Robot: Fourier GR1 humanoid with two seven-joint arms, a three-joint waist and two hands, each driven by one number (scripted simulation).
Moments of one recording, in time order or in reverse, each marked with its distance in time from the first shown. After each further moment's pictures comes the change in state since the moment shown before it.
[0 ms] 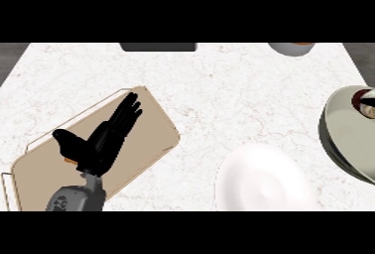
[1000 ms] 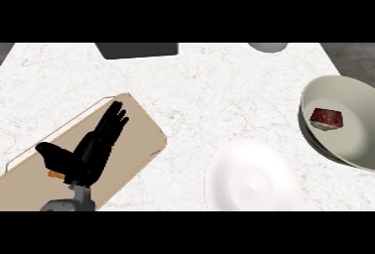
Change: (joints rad) left arm 0.089 0.014 0.040 -0.029 -0.002 0.019 -0.031; right arm 0.684 0.150 -0.577 -0.576 -0.804 0.592 -0.268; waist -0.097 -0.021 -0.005
